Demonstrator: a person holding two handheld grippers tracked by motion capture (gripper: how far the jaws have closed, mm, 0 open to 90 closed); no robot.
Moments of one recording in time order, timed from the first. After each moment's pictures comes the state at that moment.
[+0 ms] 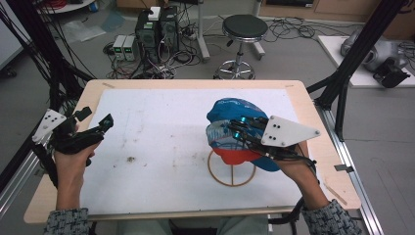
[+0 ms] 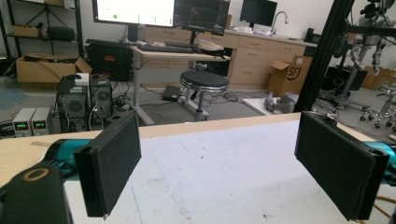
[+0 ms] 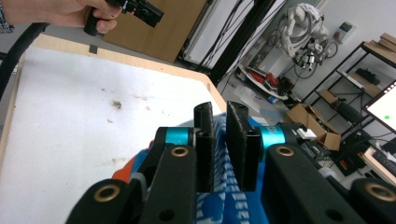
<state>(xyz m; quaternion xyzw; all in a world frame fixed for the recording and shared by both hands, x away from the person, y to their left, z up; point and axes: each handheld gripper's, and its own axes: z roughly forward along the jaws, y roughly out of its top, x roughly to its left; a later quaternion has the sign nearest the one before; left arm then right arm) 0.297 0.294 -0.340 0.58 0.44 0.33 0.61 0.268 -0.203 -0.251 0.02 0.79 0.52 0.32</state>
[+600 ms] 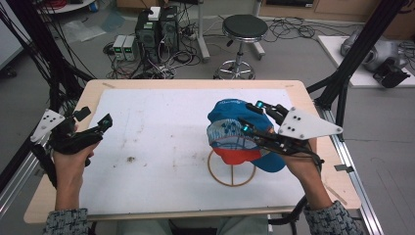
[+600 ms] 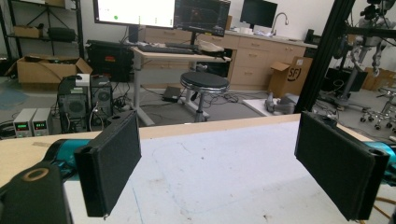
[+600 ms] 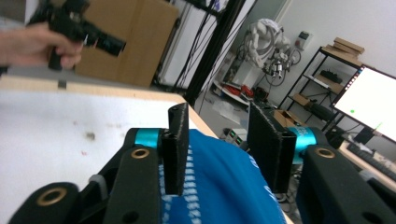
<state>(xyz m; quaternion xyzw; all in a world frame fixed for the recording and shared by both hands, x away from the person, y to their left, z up) 0.296 0.295 -0.339 0.58 0.44 0.33 0.61 0.269 -0.226 -0.242 0.09 0.74 0.57 0.34</state>
